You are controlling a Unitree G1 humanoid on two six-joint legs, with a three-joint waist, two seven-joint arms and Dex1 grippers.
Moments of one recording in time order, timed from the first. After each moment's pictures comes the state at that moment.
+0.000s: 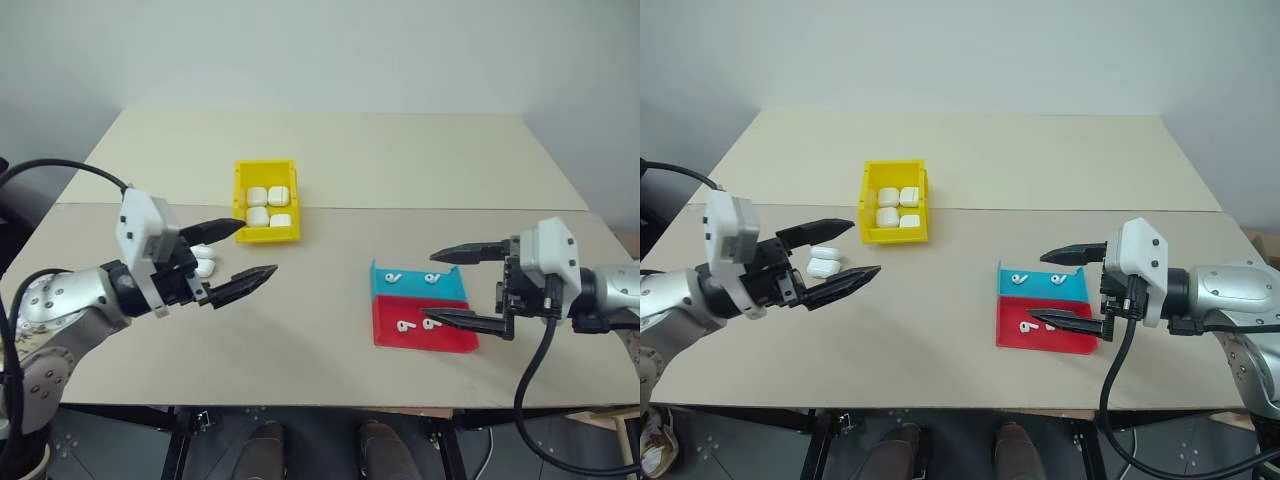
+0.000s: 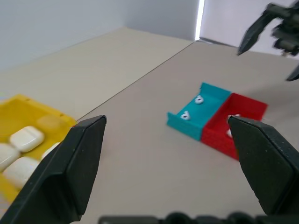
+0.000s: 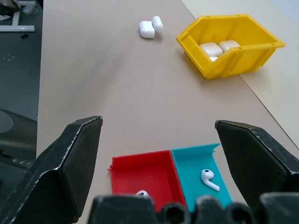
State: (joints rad) left arm -0.20 0.87 0.32 -0.67 -0.90 0.76 -0.53; right arm -0.19 -0.96 -0.25 -0.48 0.65 0.48 1.13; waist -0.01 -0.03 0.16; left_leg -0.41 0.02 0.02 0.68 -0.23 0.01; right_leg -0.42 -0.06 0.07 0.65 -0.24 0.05
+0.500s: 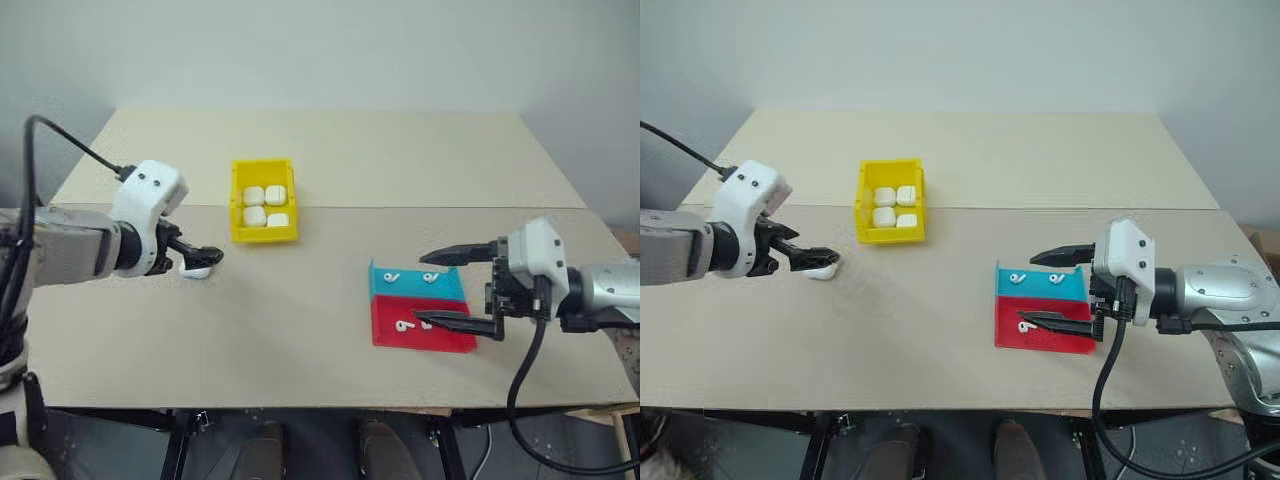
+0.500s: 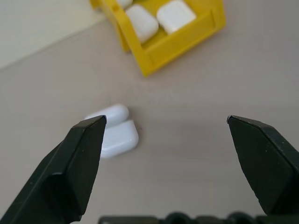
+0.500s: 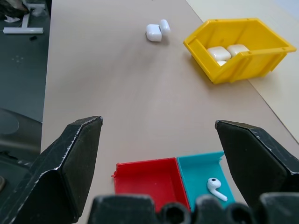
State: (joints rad) left arm -0.76 1.05 0.10 -0.30 -1.18 1.61 -0.03; right arm -0.22 -0.94 -0.20 -0.48 0.65 0.49 1.12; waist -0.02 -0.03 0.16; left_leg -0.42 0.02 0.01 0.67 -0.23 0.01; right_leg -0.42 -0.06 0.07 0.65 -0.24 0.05
